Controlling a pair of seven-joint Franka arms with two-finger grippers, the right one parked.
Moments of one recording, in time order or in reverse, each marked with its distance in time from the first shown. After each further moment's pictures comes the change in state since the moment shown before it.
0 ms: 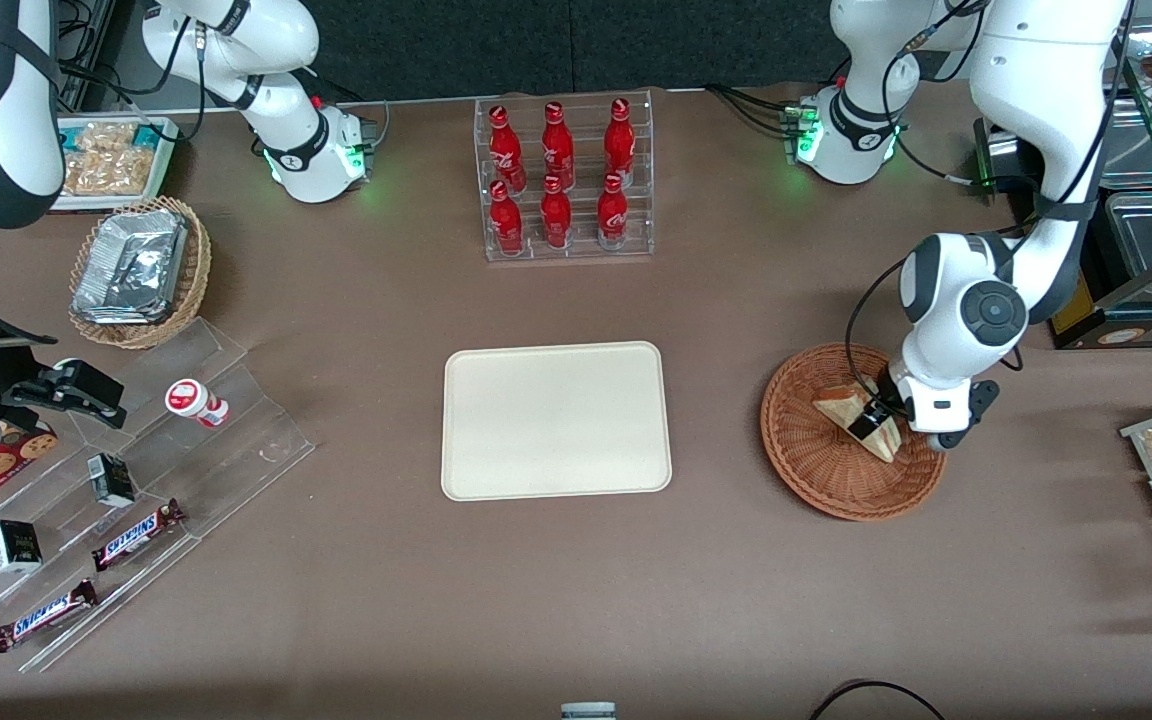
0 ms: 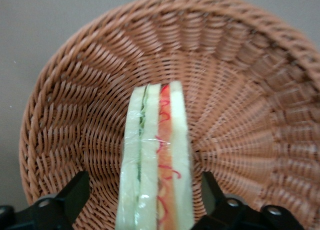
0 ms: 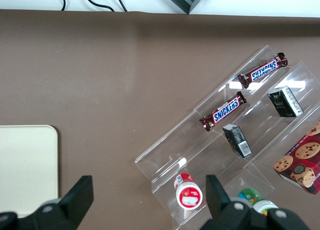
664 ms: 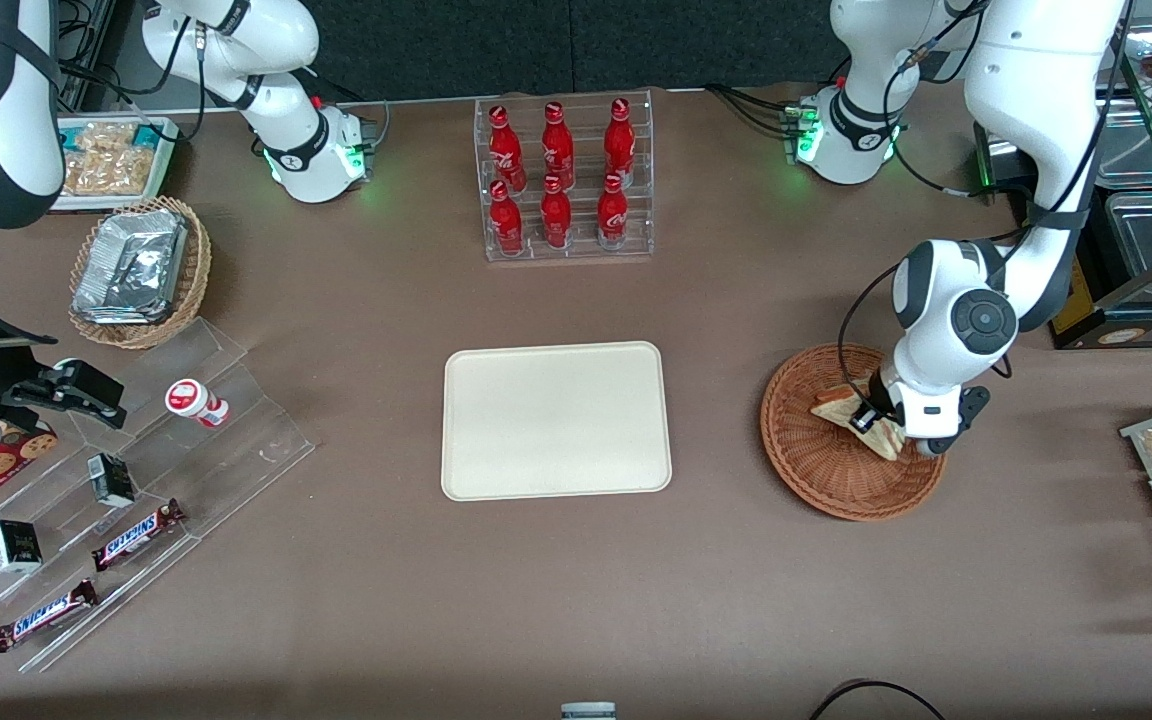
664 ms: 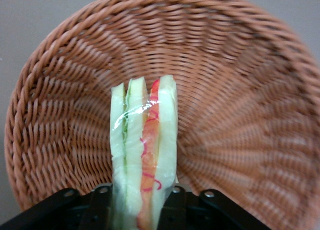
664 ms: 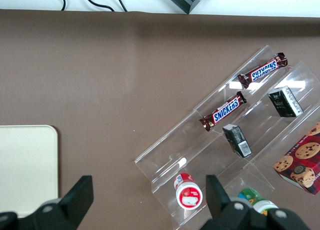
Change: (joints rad) arm 0.000 -0.003 -0.041 0.102 0.000 -0.120 0.000
